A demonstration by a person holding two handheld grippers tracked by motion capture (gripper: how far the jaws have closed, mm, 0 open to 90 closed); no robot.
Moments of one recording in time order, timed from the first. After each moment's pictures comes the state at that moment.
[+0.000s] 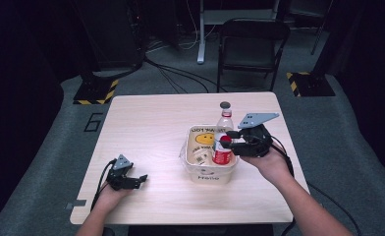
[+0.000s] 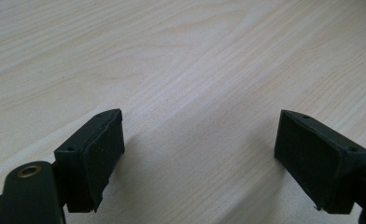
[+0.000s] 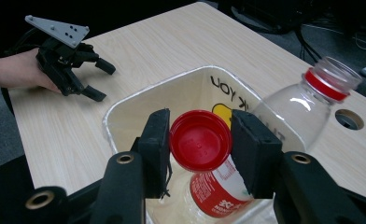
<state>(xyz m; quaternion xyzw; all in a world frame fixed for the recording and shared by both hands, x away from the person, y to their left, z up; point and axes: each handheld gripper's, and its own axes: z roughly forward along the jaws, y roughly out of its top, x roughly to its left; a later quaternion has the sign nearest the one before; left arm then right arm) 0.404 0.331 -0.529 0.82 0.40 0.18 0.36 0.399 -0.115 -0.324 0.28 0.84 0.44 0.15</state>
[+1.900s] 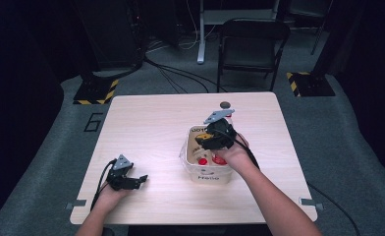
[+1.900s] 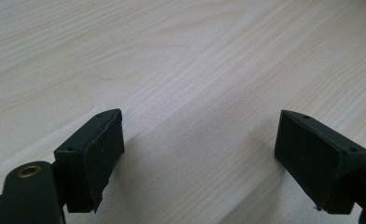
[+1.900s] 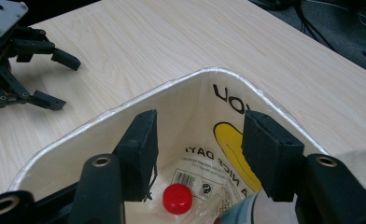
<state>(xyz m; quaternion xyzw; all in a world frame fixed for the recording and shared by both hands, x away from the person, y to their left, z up) 0.404 0.331 -0.529 0.82 0.40 0.17 0.37 0.457 -0.041 -0.375 0.30 0.85 0.40 0.15</state>
